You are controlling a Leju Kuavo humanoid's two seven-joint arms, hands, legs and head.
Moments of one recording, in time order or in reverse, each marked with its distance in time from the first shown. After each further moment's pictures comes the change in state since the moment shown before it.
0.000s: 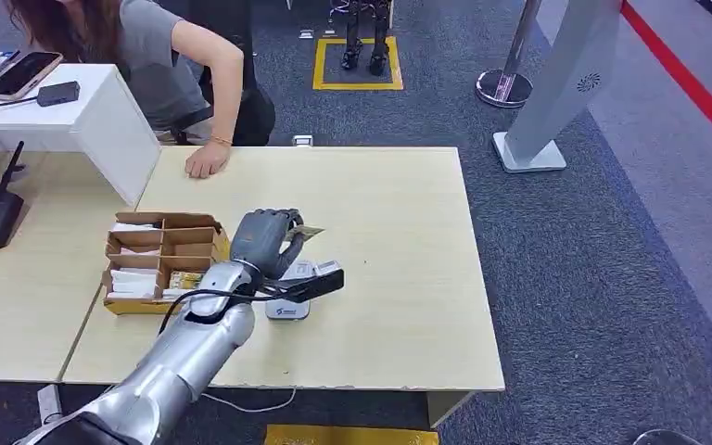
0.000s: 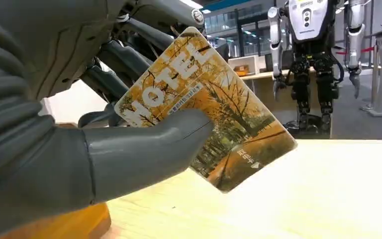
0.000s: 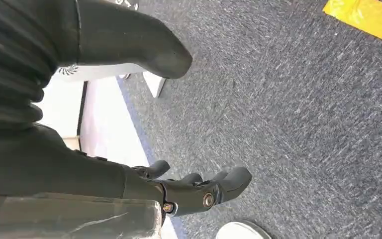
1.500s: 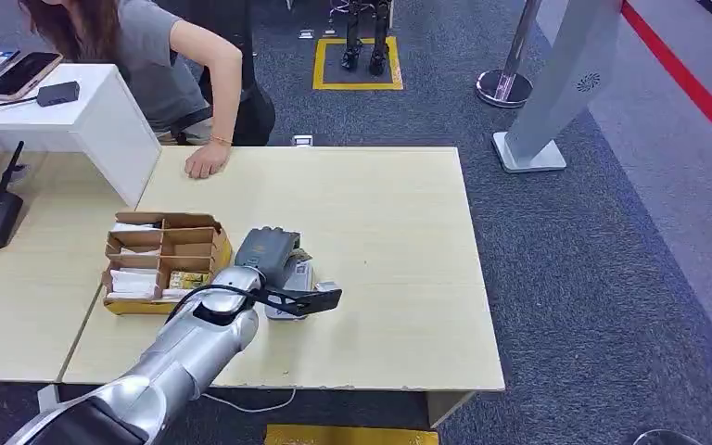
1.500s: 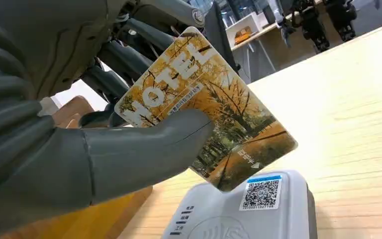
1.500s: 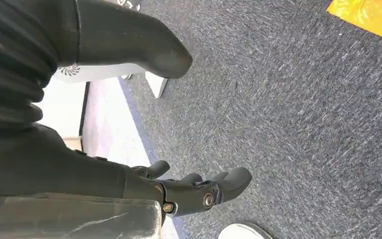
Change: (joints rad) left arm -0.064 -0.014 -0.105 0.156 -0.143 -0.164 0.176; right arm 0.008 -0.002 0.007 0.000 -0.011 0.000 0.011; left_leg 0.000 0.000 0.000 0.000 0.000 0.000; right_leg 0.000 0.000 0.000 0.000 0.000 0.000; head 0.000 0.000
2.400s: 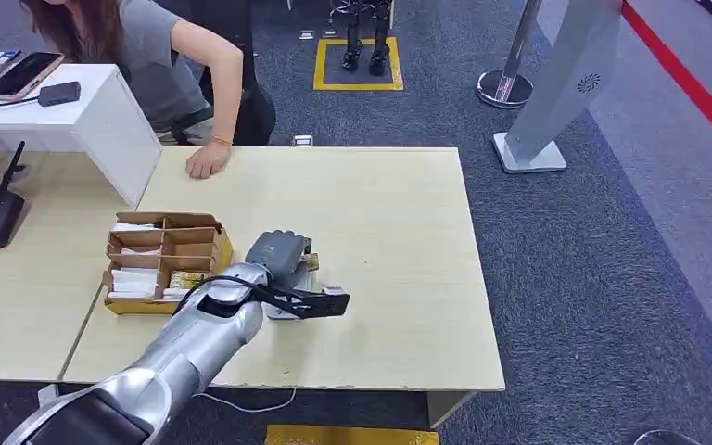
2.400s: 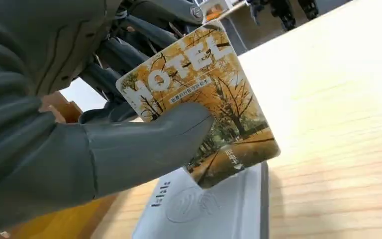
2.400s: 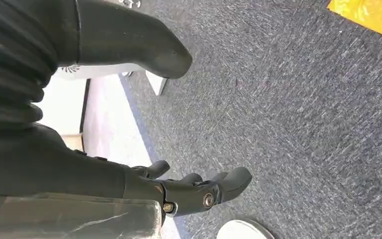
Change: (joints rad) left arm -0.036 -0.024 -0.001 0.030 0.092 -0.171 -0.079; right arm -0.008 0.000 0.018 0.000 0.000 0.000 0.010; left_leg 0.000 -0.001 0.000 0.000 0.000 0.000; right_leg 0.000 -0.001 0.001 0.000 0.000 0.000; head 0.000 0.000
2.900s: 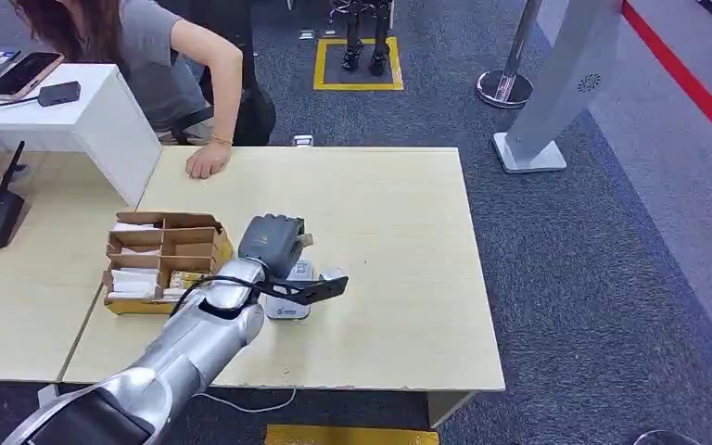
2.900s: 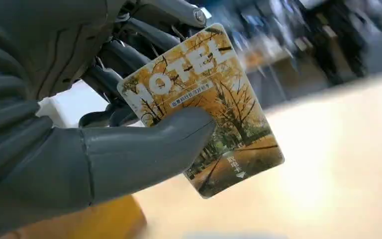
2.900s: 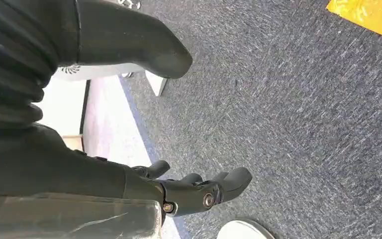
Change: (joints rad) left arm -0.002 0.004 -0.030 -0.003 -0.128 0.395 0.139; right arm 0.000 0.000 0.000 0.000 -0.008 0.000 -0.008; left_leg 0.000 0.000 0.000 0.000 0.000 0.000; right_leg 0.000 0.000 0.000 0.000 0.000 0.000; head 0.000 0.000
